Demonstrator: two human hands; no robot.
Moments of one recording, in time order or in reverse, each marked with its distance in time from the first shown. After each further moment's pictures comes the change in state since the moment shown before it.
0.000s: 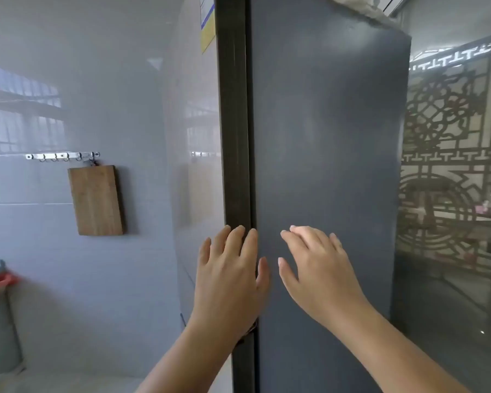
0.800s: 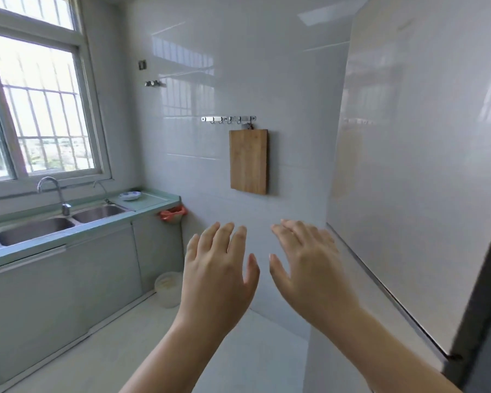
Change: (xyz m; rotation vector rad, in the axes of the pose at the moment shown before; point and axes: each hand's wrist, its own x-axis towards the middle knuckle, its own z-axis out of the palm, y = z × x) left_hand -0.111 -0.270 -0.111 0.323 0.013 -0.355; right_hand 0.014 -0.317 0.046 0.493 -0.108 -0.344
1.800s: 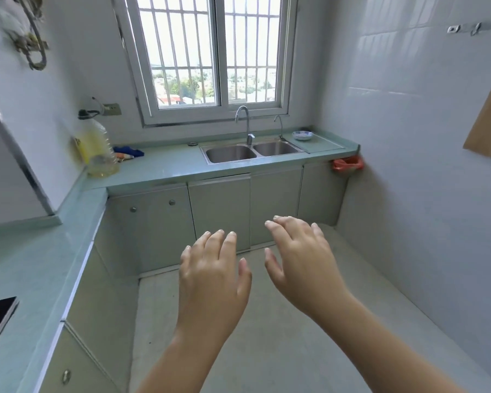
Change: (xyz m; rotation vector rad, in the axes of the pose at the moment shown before) left_hand -0.123 -0.399 -0.034 0.422 -0.086 -0.581; right_hand 0.064 -0.388 0.259 0.490 -0.199 -0.405
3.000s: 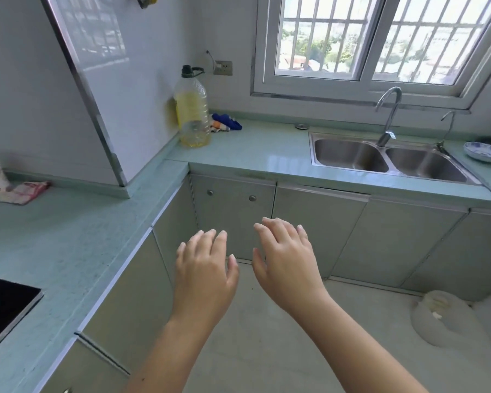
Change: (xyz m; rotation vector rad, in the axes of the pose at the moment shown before) left_hand 0.206 -0.222 0.190 0.243 -0.111 -0.503; right_hand 0.262 -0.044 0.324 0.333 -0.111 -0.368
